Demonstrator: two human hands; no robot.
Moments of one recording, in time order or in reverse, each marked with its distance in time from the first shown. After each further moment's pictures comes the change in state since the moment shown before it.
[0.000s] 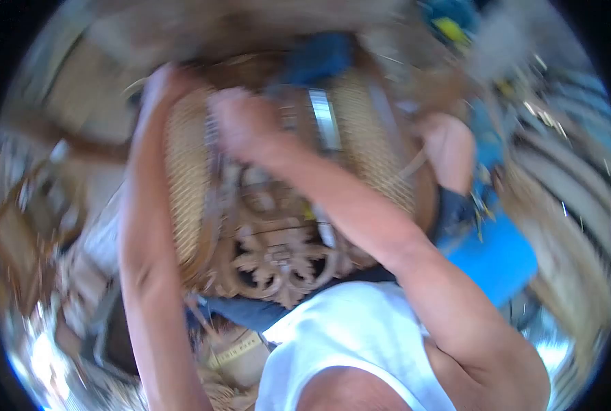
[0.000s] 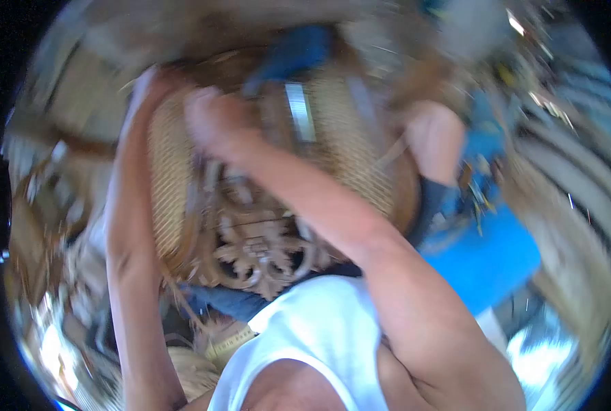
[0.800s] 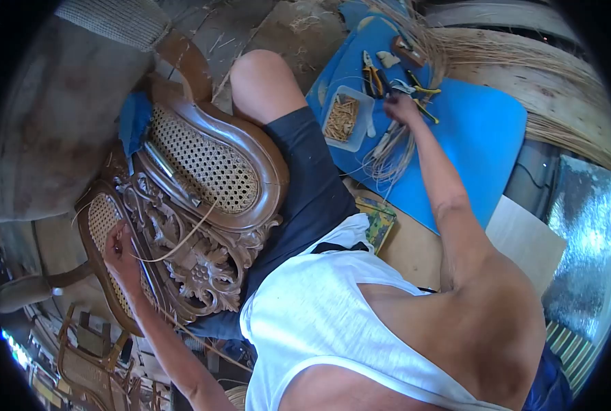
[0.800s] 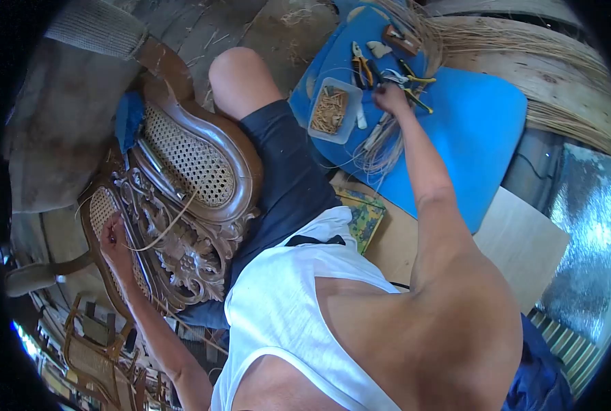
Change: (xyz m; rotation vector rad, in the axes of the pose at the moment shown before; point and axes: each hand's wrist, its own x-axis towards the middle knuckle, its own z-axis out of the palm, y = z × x) left_hand -0.235 0.103 0.026 -0.437 0.253 0.265; right_hand -0.490 0.452 -0.202 0.018 0.261 1.055
